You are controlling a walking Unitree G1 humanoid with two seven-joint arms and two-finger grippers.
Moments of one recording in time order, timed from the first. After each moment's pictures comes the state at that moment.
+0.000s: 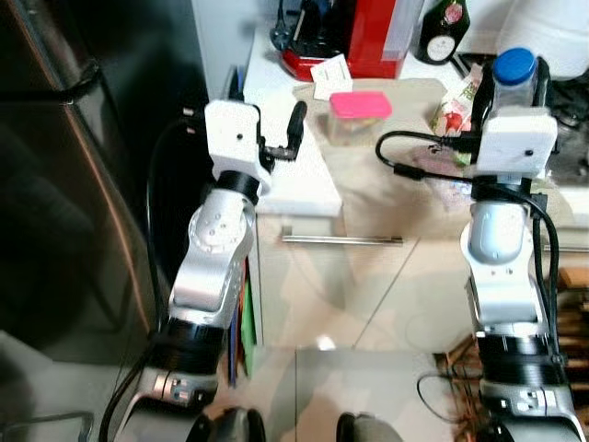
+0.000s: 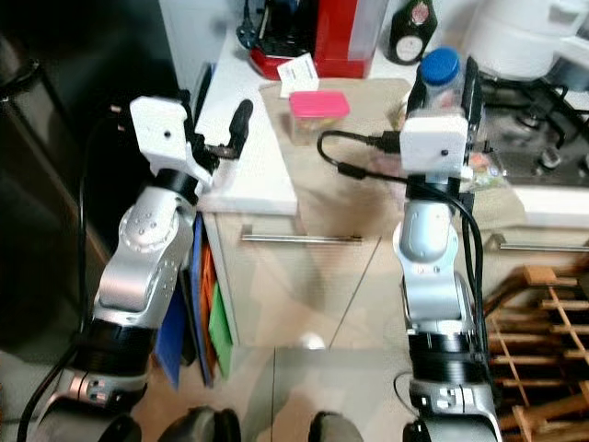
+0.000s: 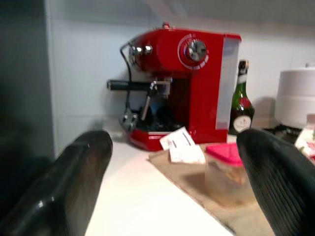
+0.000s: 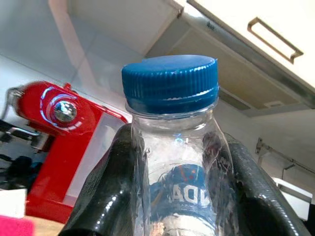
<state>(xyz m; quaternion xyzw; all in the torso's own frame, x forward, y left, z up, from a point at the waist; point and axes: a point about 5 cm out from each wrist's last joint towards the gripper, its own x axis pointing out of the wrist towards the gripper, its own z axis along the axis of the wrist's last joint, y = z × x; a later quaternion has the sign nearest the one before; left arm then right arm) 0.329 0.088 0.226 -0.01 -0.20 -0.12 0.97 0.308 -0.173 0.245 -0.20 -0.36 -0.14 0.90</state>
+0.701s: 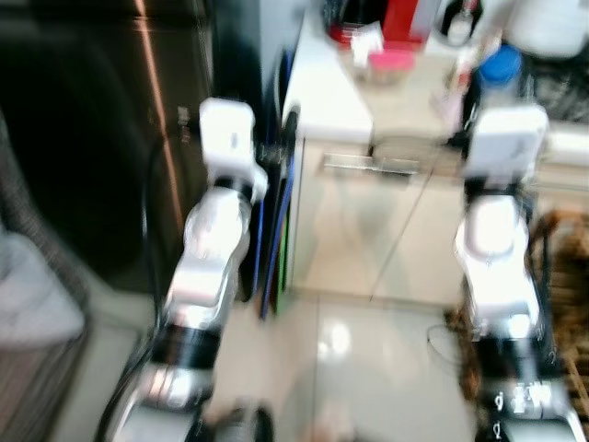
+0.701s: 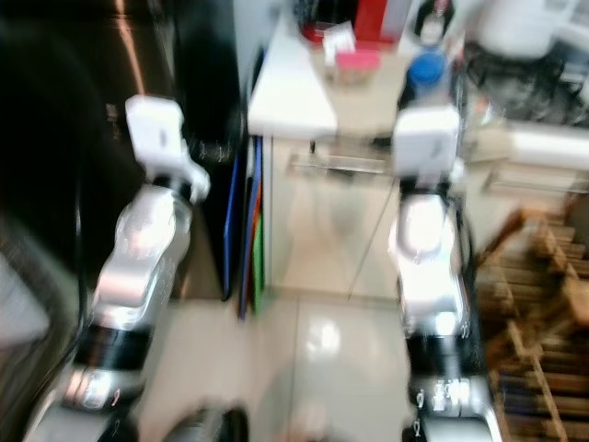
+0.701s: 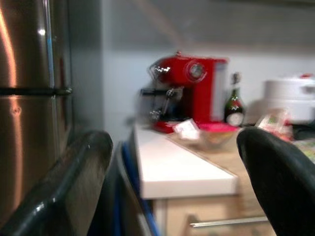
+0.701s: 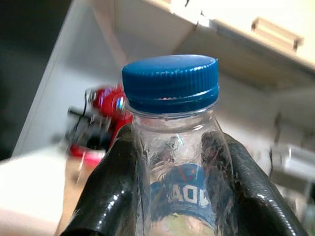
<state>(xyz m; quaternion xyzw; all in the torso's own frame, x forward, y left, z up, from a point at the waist) 0.330 0.085 0.219 -0.02 -0.19 -0.12 0.97 0.319 -0.174 0.216 -0.16 -0.27 -0.10 0.95</state>
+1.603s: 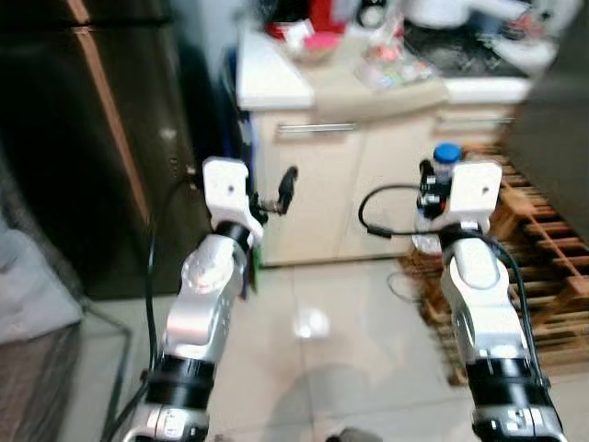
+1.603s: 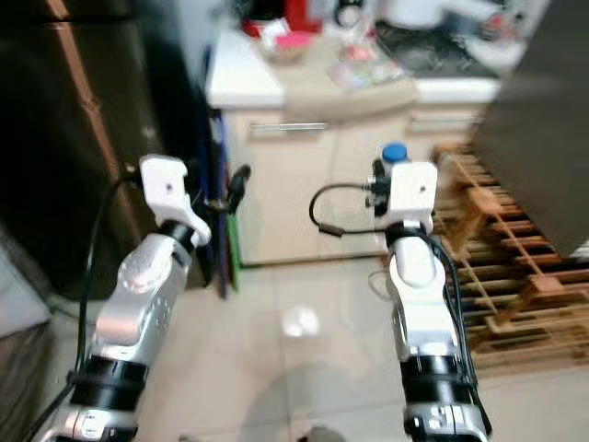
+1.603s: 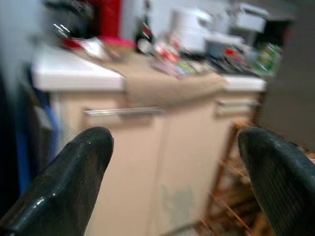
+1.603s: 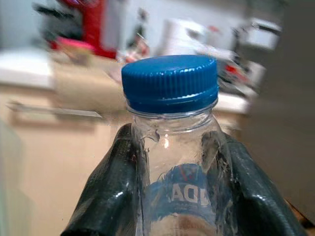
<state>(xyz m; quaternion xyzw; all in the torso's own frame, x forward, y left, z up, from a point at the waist) 0.317 0.102 0.149 -0.06 -0.06 -0.16 0.98 0.315 -0.183 0.145 -0.08 -0.08 -0.03 0.99</state>
